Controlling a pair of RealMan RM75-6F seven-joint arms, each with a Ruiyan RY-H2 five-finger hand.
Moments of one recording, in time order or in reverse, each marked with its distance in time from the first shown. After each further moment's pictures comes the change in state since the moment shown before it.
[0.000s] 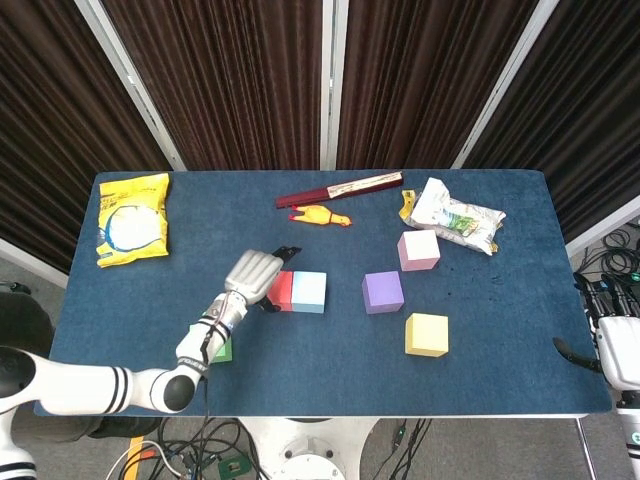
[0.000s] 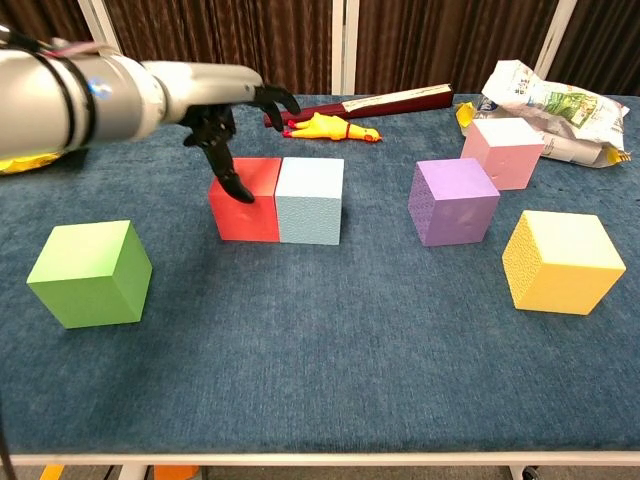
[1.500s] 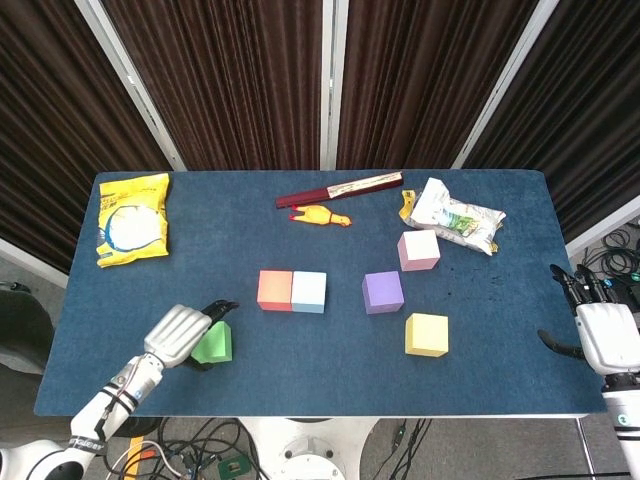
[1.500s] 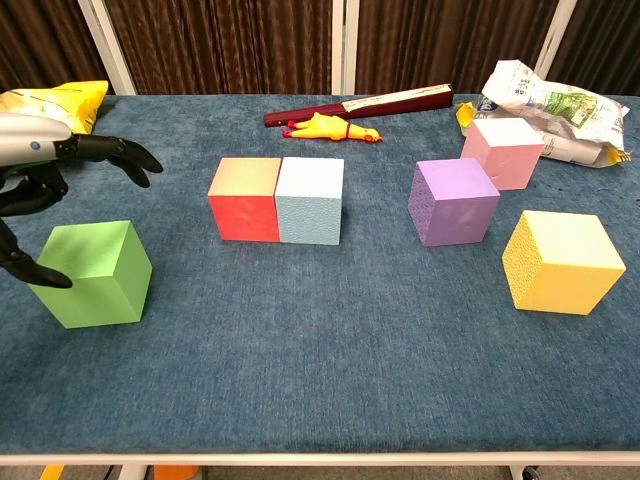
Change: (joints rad) left arm 0.423 0.306 0.236 -0.283 0.592 0.083 -0.190; right arm 0.073 0.010 0.003 -0.002 -0.001 -0.097 -0.009
